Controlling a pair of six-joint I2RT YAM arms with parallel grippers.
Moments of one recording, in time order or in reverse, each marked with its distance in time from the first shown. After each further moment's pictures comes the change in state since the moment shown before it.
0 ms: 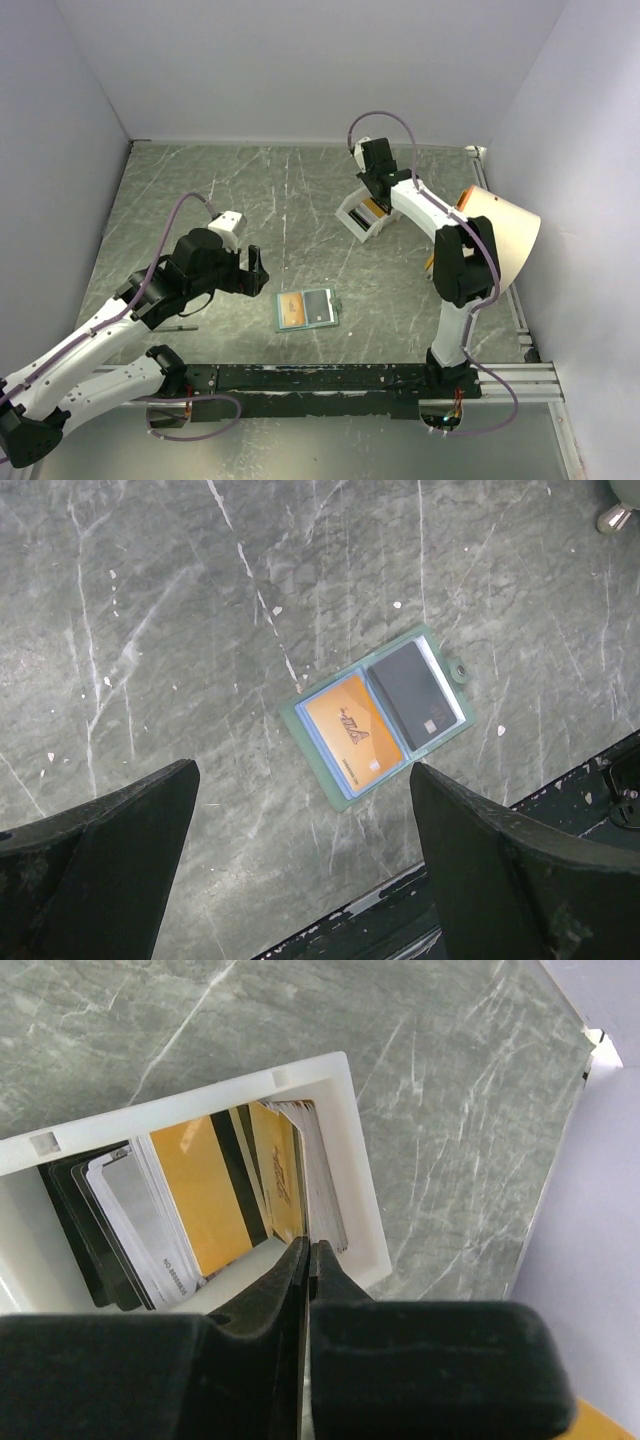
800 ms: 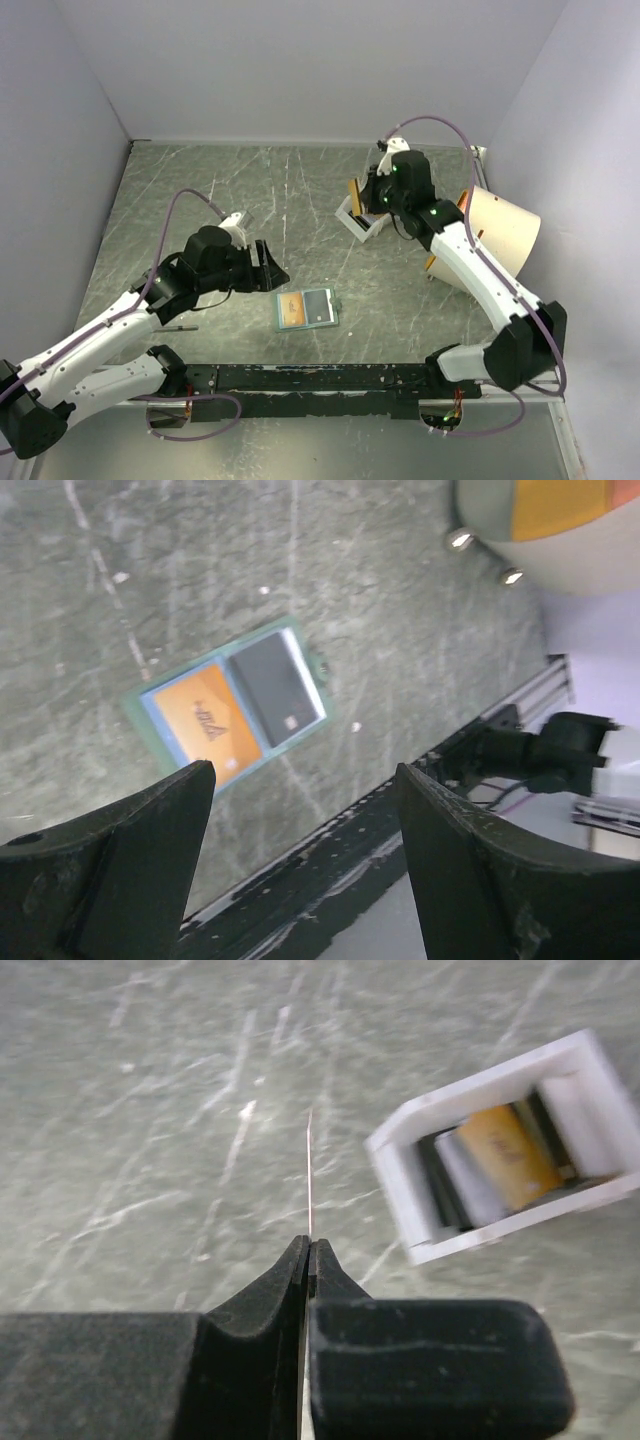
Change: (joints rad) left arm 0.000 0.070 -0.050 0.150 0.206 -0.307; right arm 0.076 -0.555 -0.251 -0.019 -0.376 0.591
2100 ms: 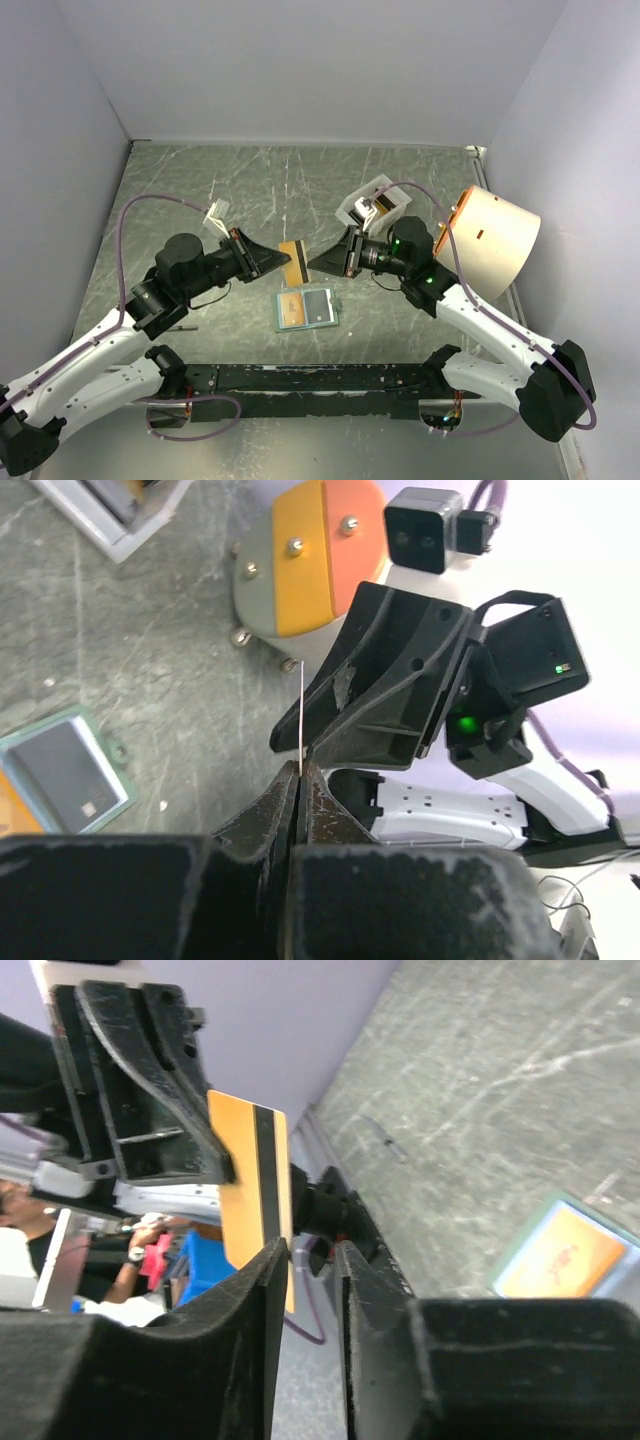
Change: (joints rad) left arm -0.001 -0.137 -0.088 0.426 0.092 -0.333; right arm 0.202 -0.348 -0.584 0.635 -0.655 0.707
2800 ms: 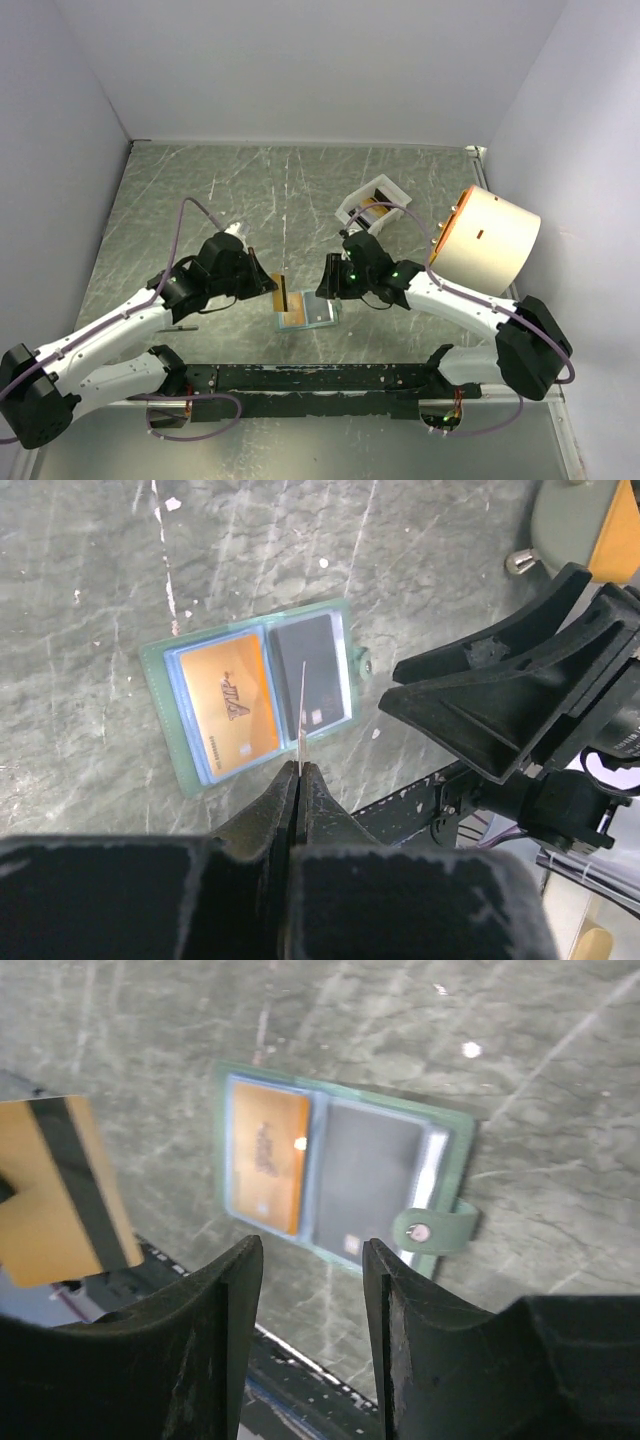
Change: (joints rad) left arm 0.000 0.201 0.005 -0.373 -0.136 0.128; right arm 0.146 0.237 0.056 -0.502 0.489 -0.199
